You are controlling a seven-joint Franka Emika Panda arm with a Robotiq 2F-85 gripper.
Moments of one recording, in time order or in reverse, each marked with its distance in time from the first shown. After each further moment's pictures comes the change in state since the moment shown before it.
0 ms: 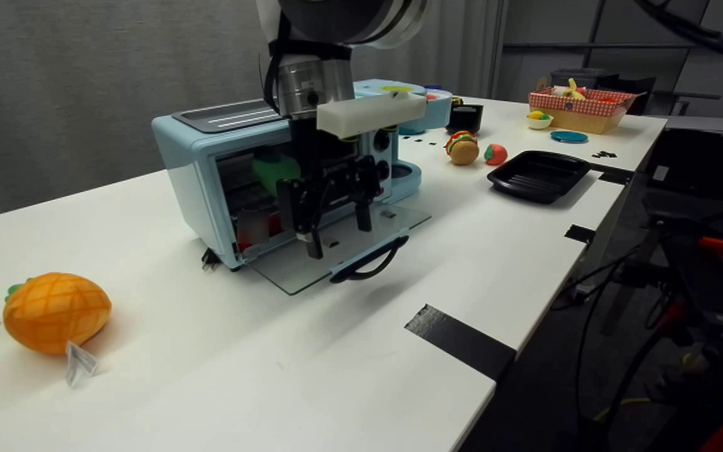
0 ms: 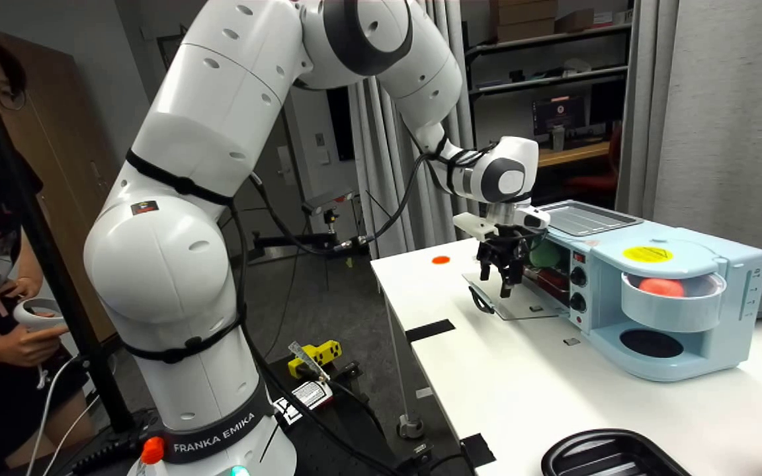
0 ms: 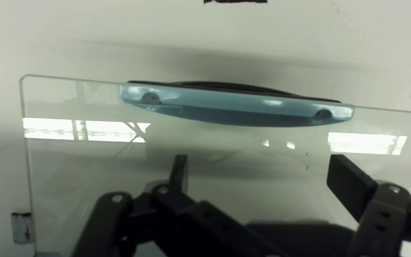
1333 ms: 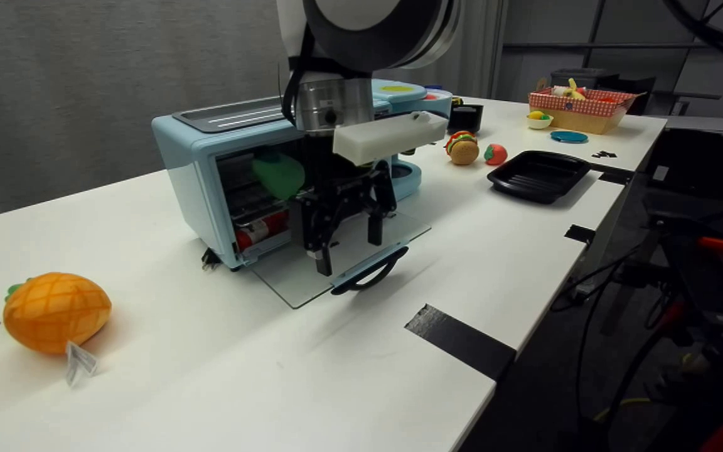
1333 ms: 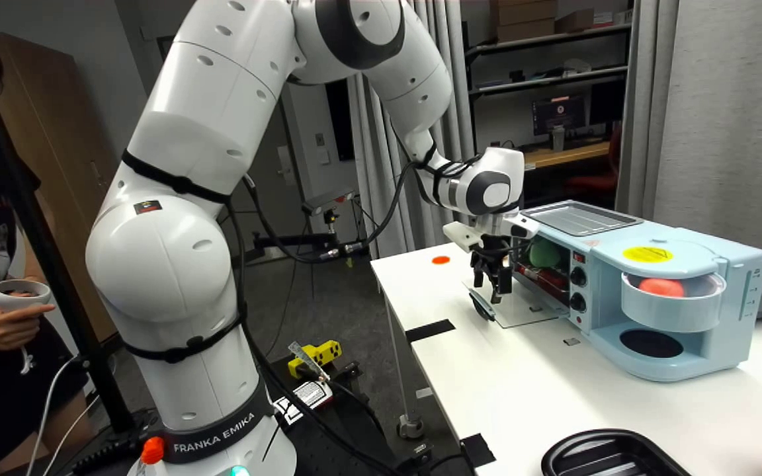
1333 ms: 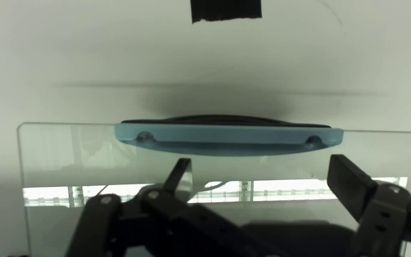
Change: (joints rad) arm 0.023 -0.035 0.000 -0.126 0.015 0.144 0.062
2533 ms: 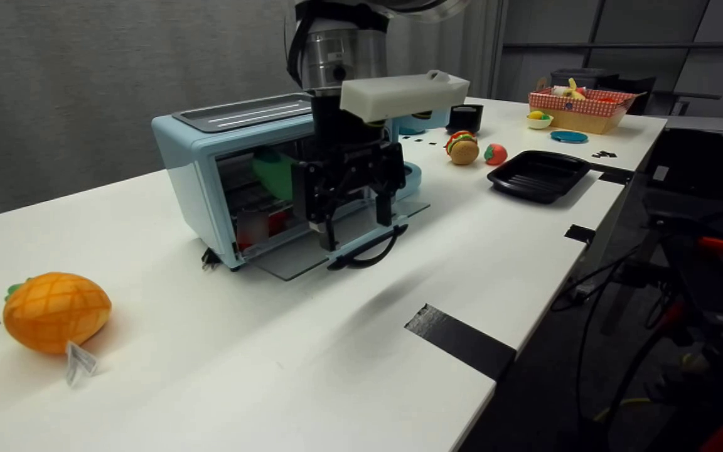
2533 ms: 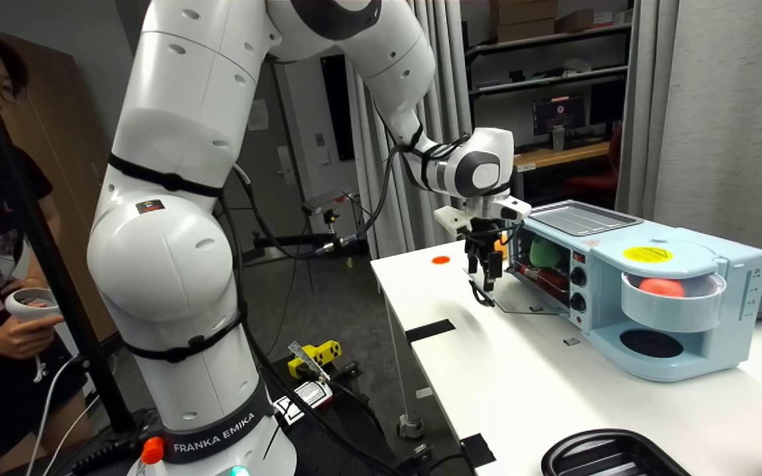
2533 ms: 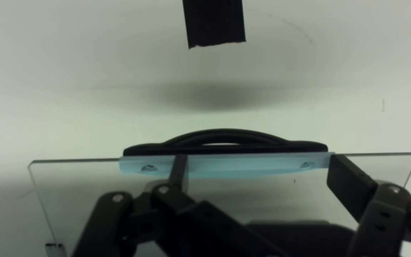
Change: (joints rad) arm 0.017 -0.126 -0.005 -0.096 0.000 0.001 0.057
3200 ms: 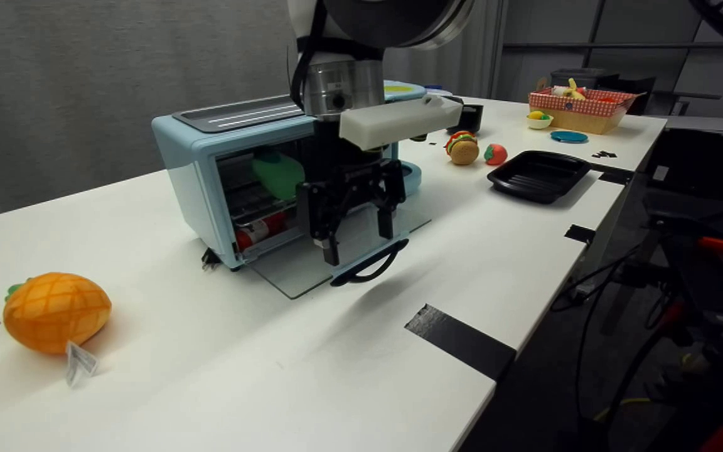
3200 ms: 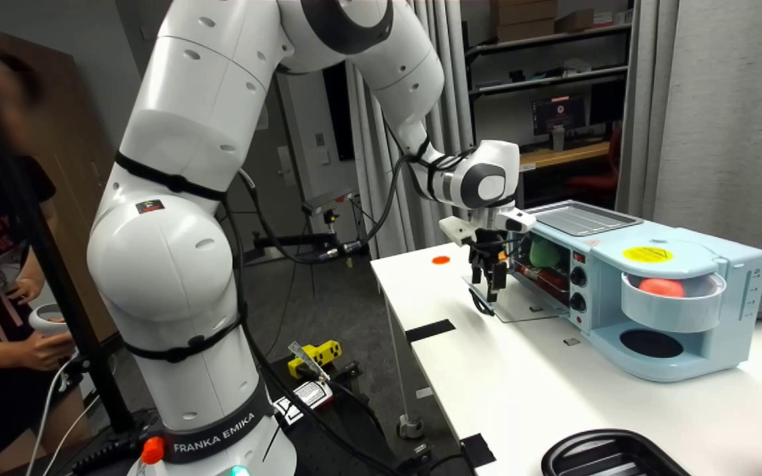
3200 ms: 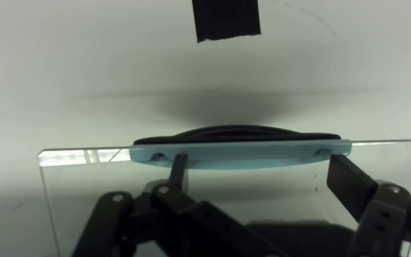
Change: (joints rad) arm -0.001 0.067 -0.012 0.039 0.000 0.000 0.000
